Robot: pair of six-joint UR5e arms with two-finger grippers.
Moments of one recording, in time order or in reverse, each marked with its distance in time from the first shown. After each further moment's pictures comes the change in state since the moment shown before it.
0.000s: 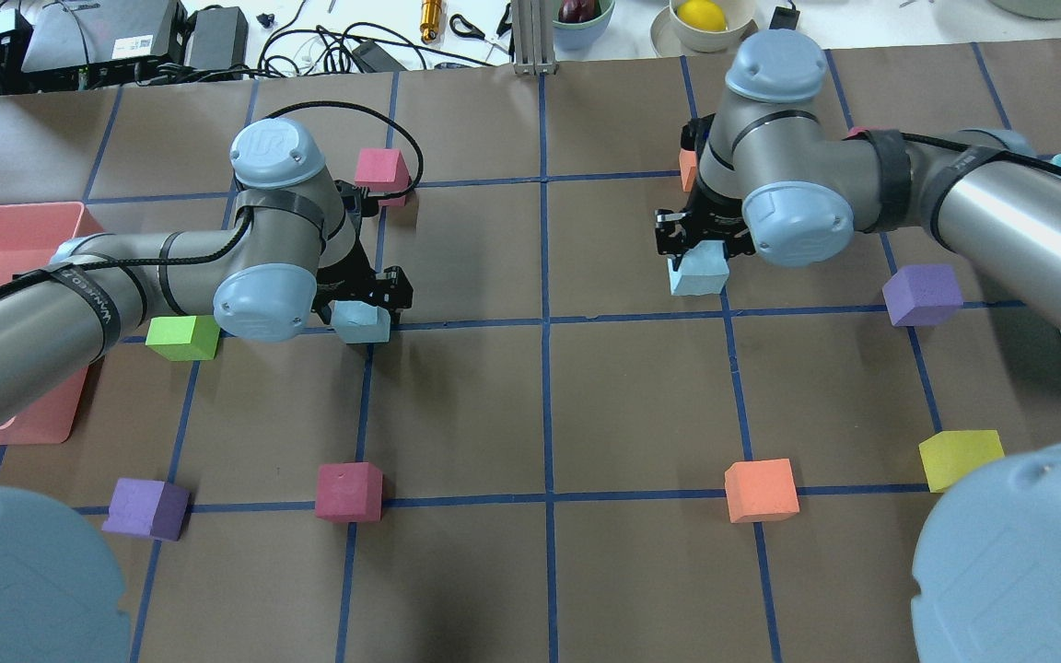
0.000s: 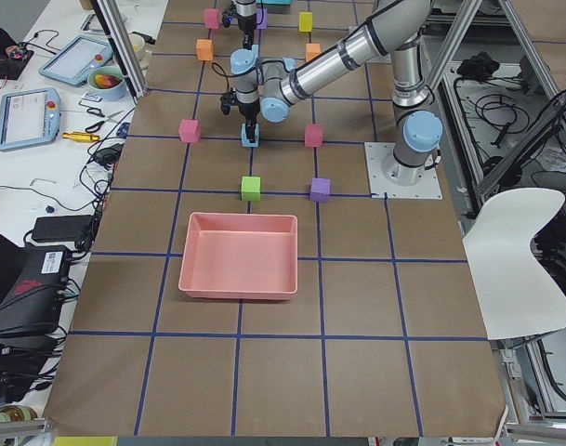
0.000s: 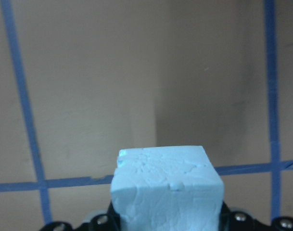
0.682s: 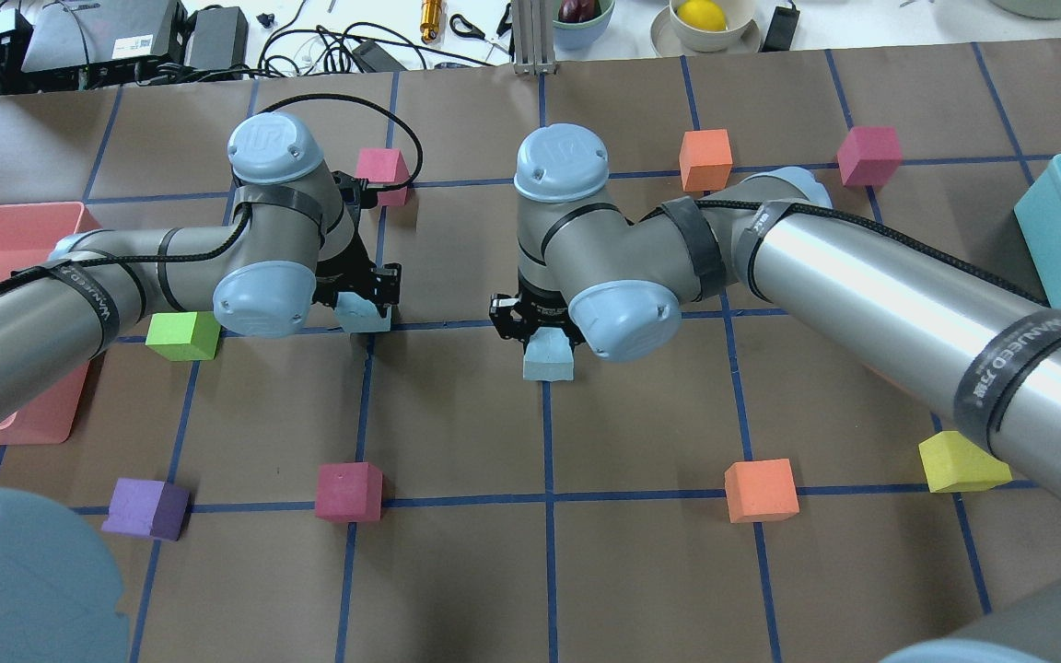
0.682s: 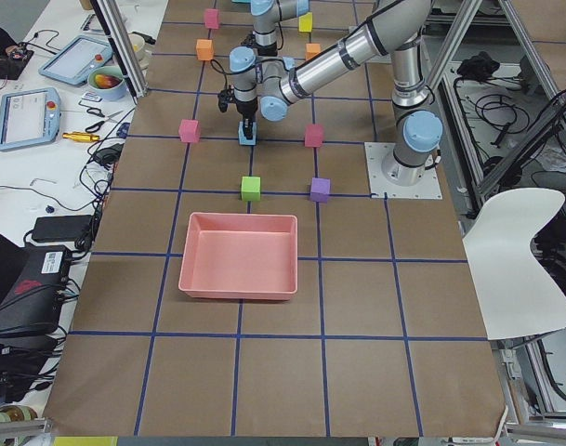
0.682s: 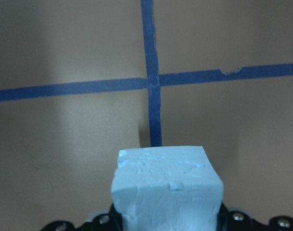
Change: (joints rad) left arm -0.001 0.016 0.024 0.012 0.002 0.012; right arm 0.196 0.022 0.050 0.003 0.038 0.165
